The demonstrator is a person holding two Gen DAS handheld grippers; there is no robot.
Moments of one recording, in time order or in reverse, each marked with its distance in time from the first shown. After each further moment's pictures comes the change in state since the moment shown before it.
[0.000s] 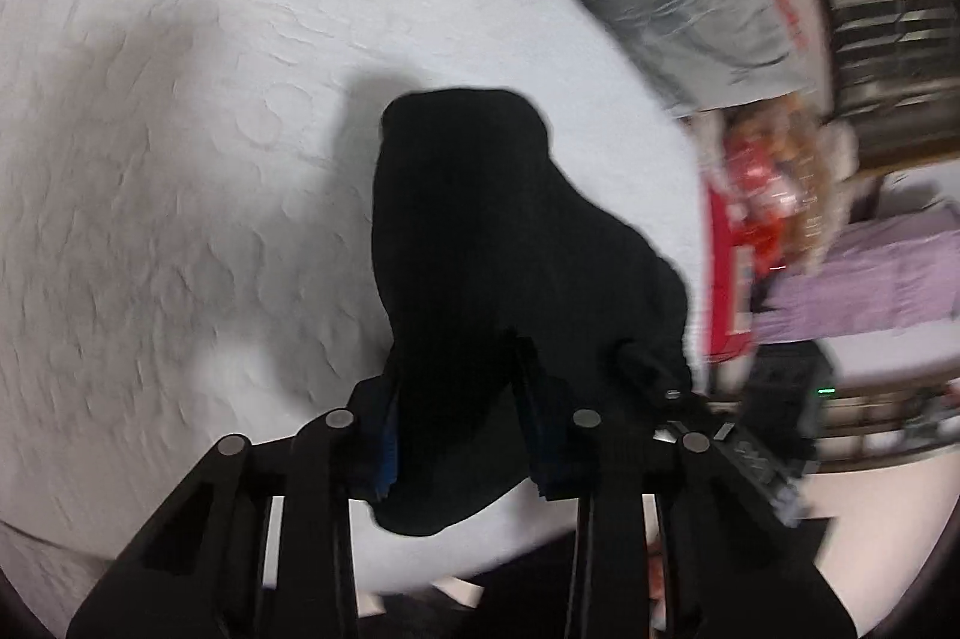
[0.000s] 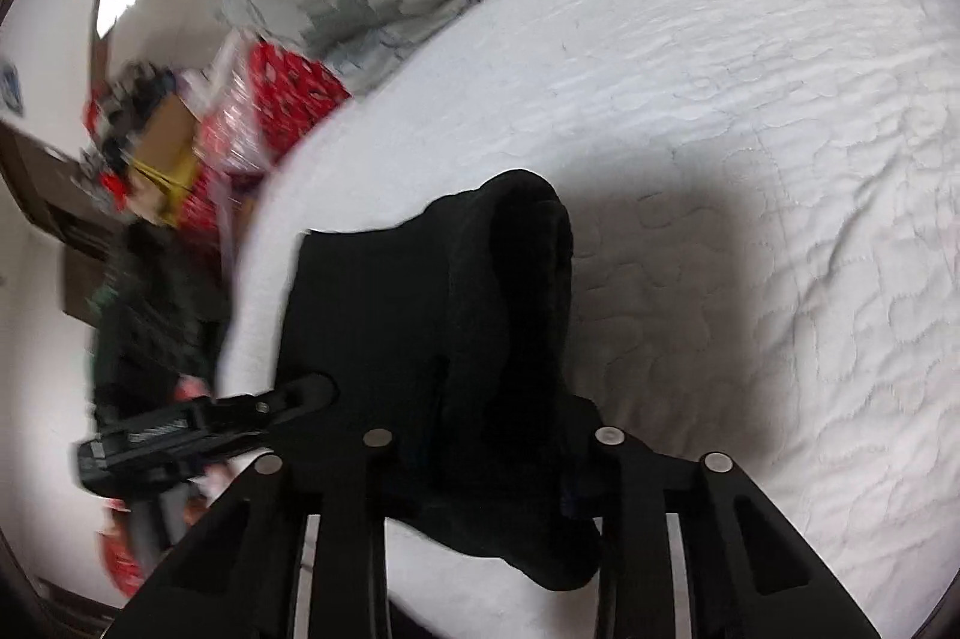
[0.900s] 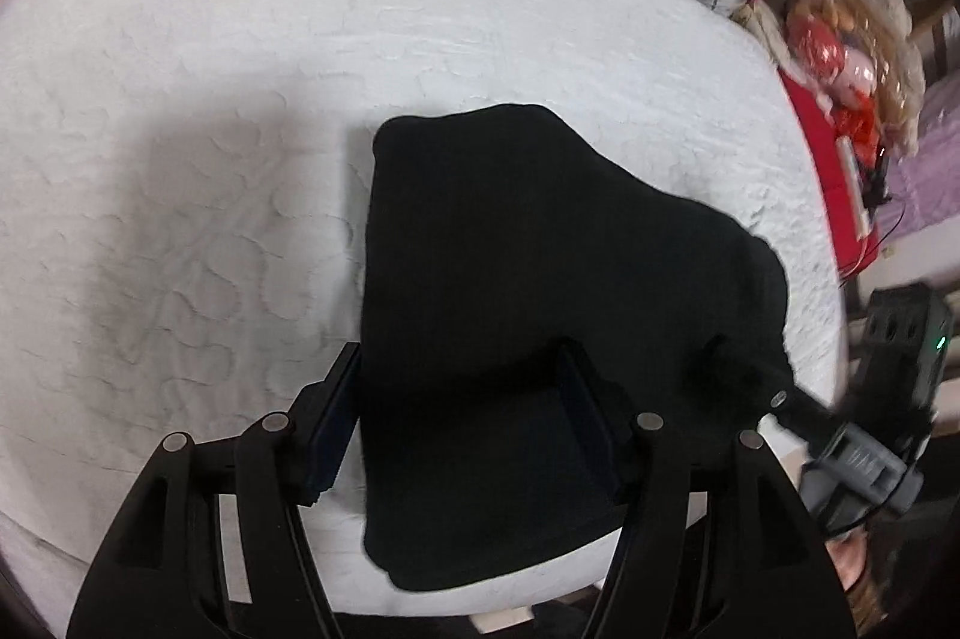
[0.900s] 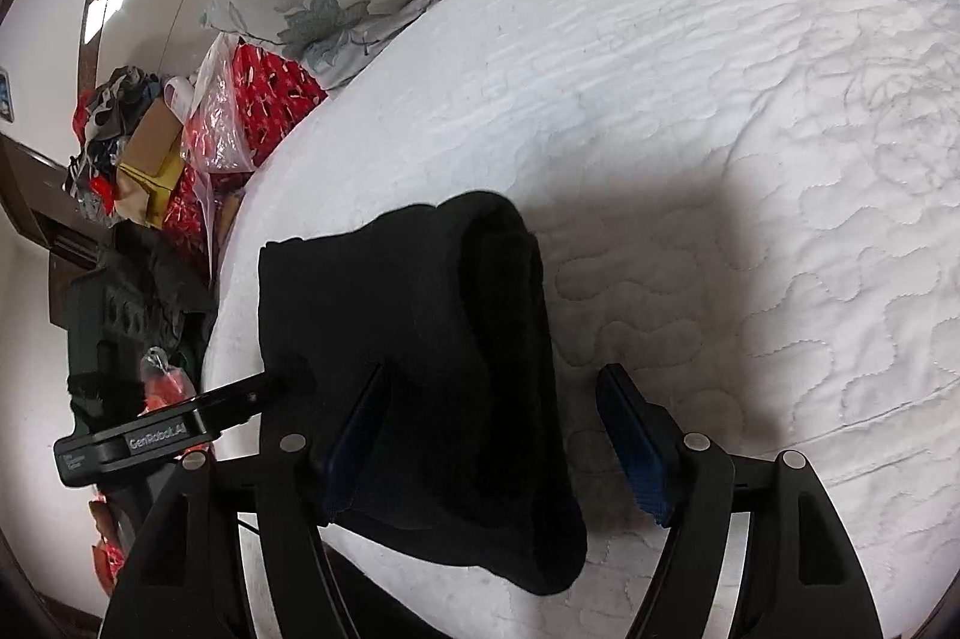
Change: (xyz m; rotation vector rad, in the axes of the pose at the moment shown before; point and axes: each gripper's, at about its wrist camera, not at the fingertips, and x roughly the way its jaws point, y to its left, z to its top) left arm 0.045 -0.022 -0.014 0.264 0.003 0.346; right arm -0.008 -0.027 -0.035 -0.004 -0.017 -0.078
